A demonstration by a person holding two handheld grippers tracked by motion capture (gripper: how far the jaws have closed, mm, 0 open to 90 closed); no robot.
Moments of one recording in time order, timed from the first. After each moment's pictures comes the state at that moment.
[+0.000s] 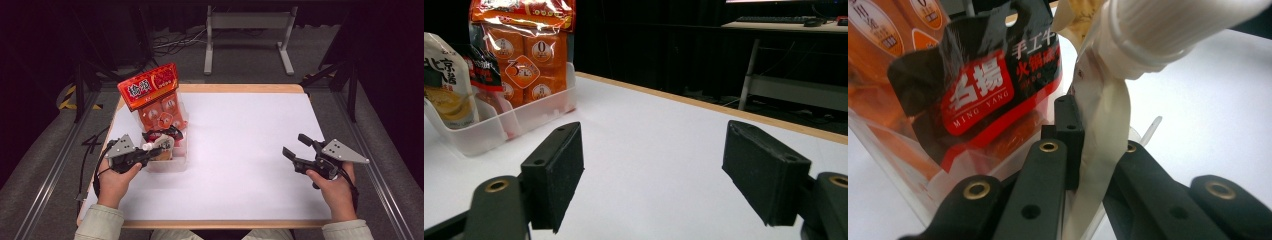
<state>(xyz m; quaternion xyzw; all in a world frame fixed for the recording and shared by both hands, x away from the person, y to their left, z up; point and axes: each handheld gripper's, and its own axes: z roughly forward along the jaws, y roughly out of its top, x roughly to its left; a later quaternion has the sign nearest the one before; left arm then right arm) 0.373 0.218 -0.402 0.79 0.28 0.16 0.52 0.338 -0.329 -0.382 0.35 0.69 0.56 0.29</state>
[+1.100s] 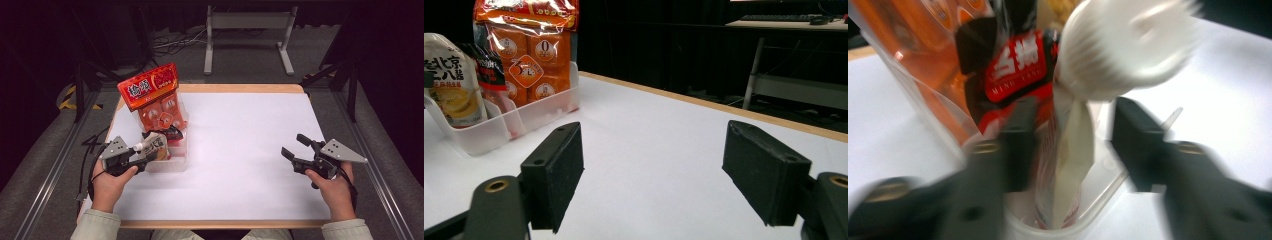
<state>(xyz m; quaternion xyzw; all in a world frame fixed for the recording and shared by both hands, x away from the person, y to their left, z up) 0.363 0.230 -0.399 0.77 0.34 0.17 0.51 0.340 -0.328 -0.383 0.35 0.69 0.57 0.29</state>
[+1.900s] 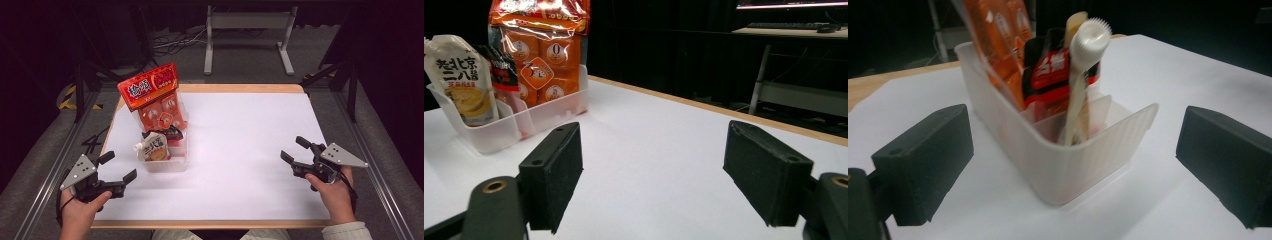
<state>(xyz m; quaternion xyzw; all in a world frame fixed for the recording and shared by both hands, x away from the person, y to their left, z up) 0.300 0.276 -0.398 0.71 0.37 0.23 0.55 0.332 -0.326 -0.387 0.33 0.69 0.58 0.29</state>
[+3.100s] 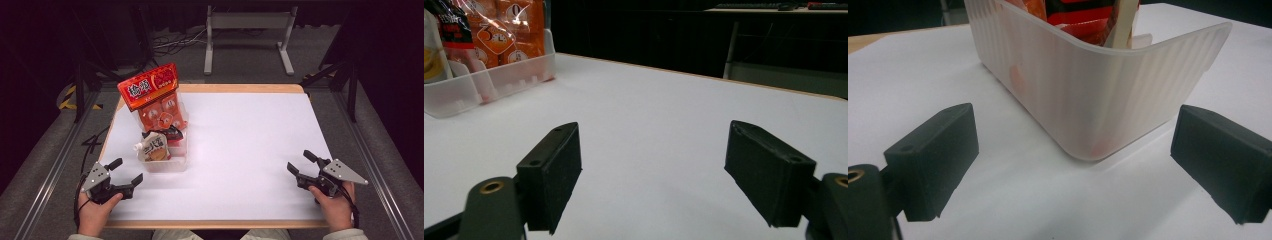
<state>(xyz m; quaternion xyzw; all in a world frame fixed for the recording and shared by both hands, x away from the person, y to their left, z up) 0.318 0.273 -0.457 0.72 0.38 0.23 0.53 0.316 -0.349 -0.436 0.37 0.68 0.55 0.32</state>
